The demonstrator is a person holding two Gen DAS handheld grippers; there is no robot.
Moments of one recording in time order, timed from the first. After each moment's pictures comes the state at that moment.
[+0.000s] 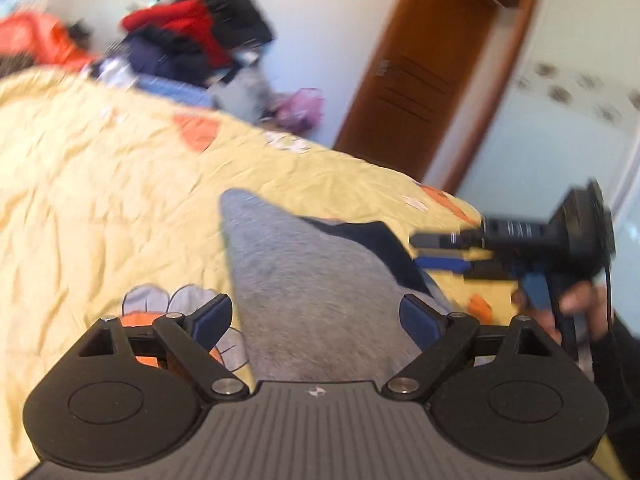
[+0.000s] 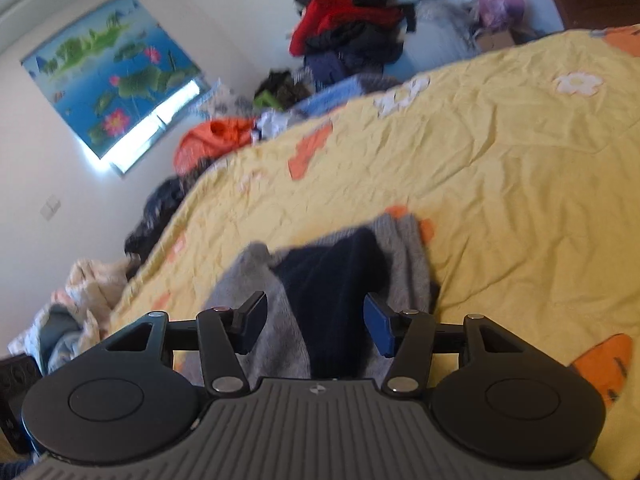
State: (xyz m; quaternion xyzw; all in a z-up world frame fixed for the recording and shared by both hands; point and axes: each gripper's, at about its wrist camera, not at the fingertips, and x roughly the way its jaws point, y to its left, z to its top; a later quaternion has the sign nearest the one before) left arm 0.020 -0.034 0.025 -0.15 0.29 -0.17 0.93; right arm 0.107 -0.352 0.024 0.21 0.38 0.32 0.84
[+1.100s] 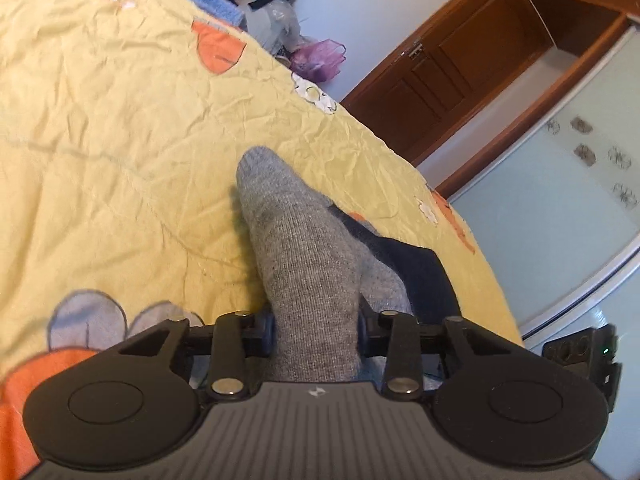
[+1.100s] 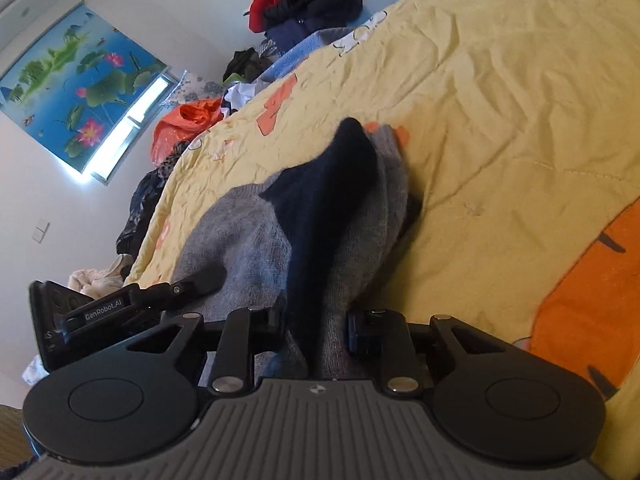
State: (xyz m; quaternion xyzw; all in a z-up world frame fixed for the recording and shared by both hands) left arm 0.125 -0.005 -0.004 -0.27 0.37 -0.20 0.87; right arm 0.083 -0.344 -0.016 0.28 0.42 0.28 0.81
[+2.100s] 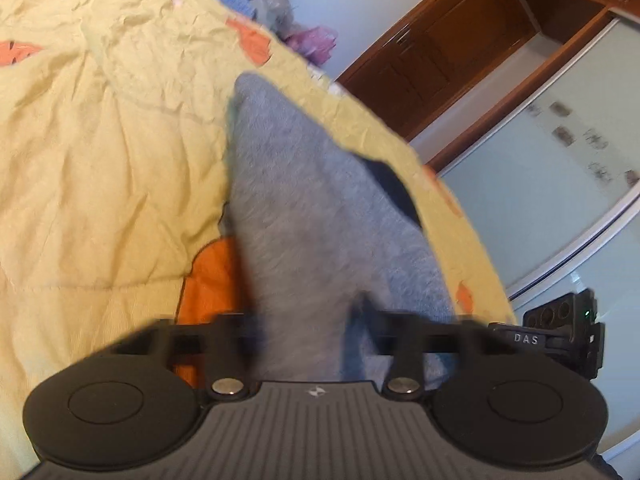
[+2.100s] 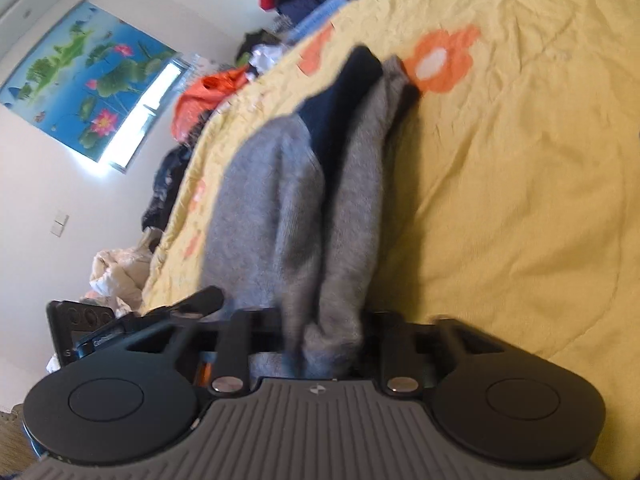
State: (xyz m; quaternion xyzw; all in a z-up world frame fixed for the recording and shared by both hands) left arm 0.042 0.073 -0.012 -0.27 0.40 -0.22 0.85; right arm 0.030 -0.279 -0.021 0.31 0.45 0.30 0.78
